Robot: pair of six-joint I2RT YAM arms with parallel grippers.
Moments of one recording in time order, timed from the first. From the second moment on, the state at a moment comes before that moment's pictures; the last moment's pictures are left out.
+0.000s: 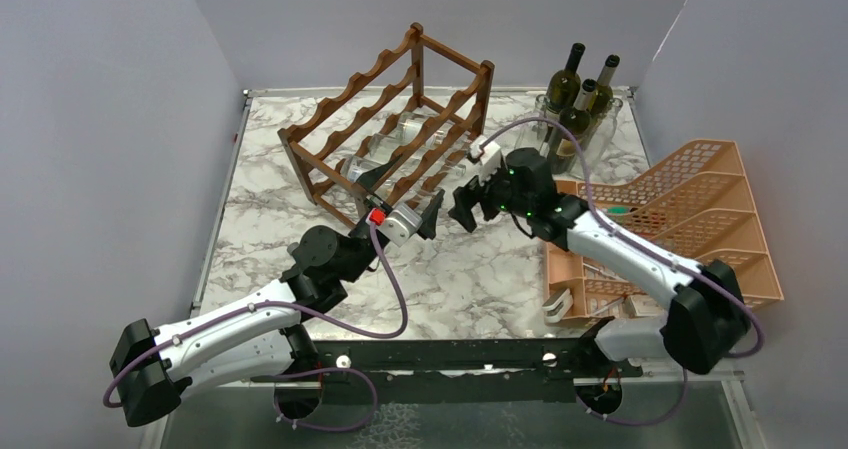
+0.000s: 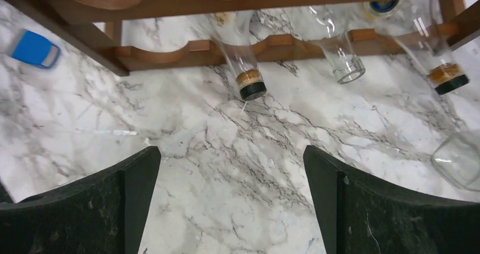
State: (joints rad) left arm -1.00 0.87 0.60 0.64 -0.21 0.54; right arm 0.59 1.27 0.92 -0.10 -0.21 -0.07
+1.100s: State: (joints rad) left arm -1.00 0.86 0.59 0.64 -0.21 0.56; right arm 0.46 2.02 1.23 0.22 -0.43 -0.22
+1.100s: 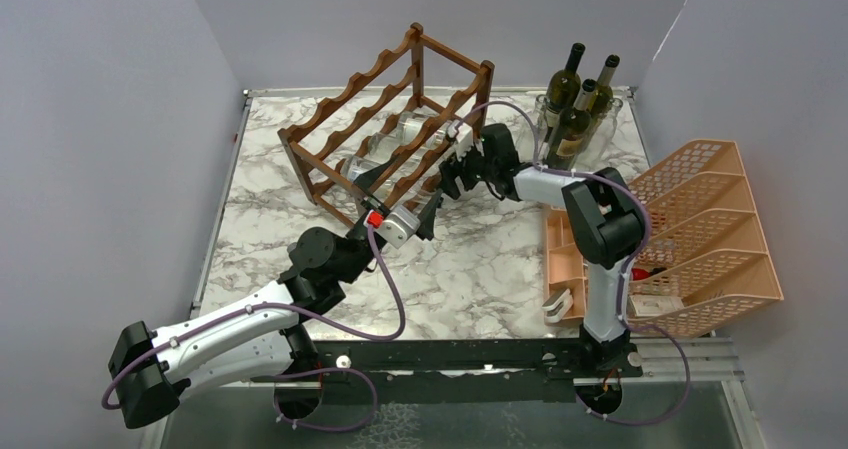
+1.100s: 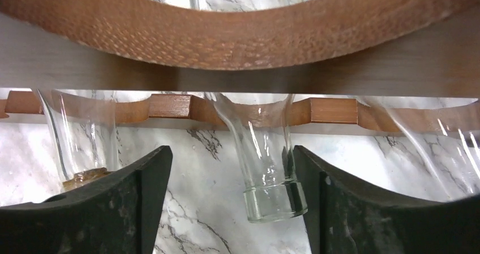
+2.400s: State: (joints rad) left arm -1.00 0.86 0.59 0.64 -0.21 0.57; right arm 0.46 2.00 1.08 0.48 -0.41 -0.03
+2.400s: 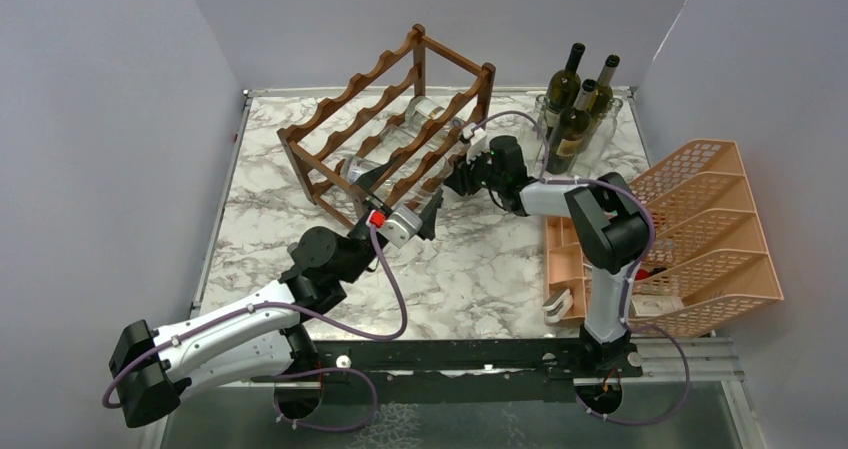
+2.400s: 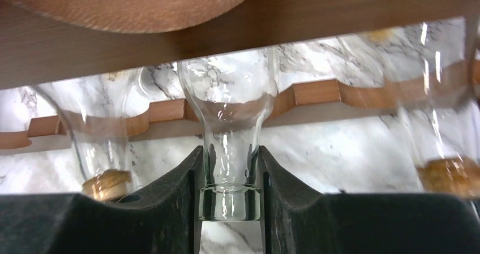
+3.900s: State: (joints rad) left arm -1.00 0.93 0.59 0.63 -0.05 0.55; right arm 0.47 1.19 1.29 -0.91 -0.01 0.20
